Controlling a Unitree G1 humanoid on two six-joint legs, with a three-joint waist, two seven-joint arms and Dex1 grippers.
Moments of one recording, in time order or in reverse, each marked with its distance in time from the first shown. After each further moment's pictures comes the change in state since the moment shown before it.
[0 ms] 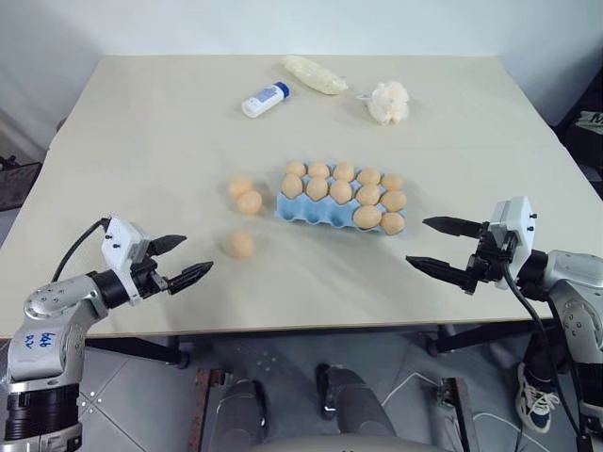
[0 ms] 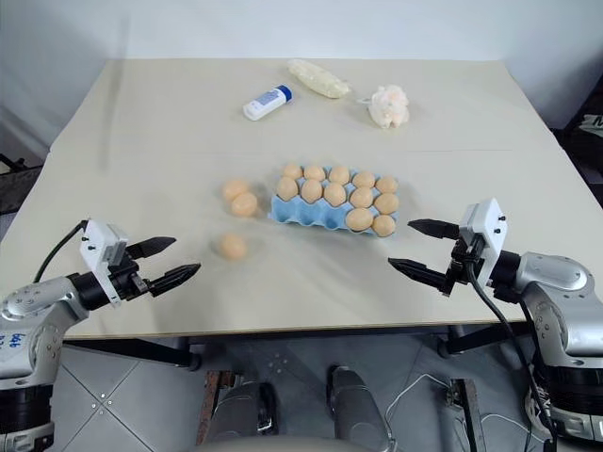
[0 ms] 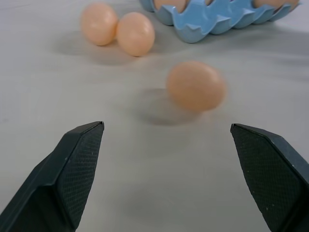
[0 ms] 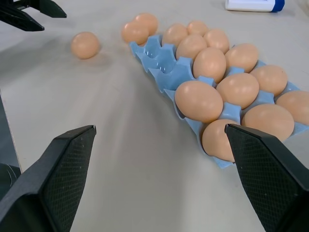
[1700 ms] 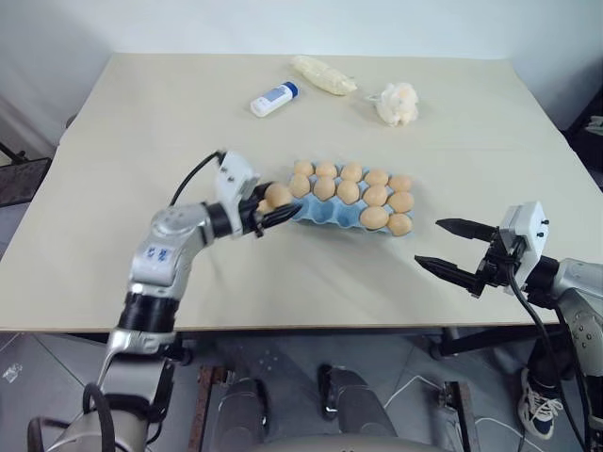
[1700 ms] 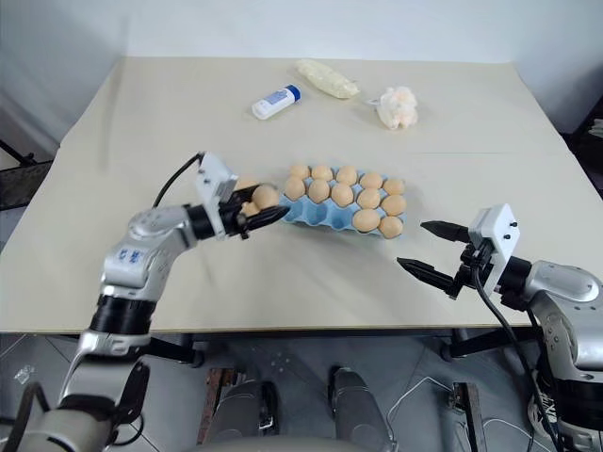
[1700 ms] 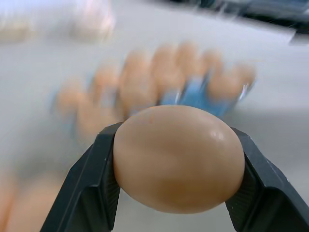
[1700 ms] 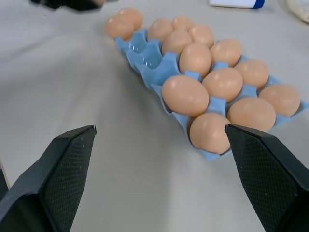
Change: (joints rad) left arm -0.638 -0.307 -0.383 0.336 0.110 -0.080 0.116; right arm 0.078 0.006 -0.059 -0.052 -0.004 -0.006 -0.073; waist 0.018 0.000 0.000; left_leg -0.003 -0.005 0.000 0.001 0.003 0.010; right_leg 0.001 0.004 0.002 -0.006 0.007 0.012
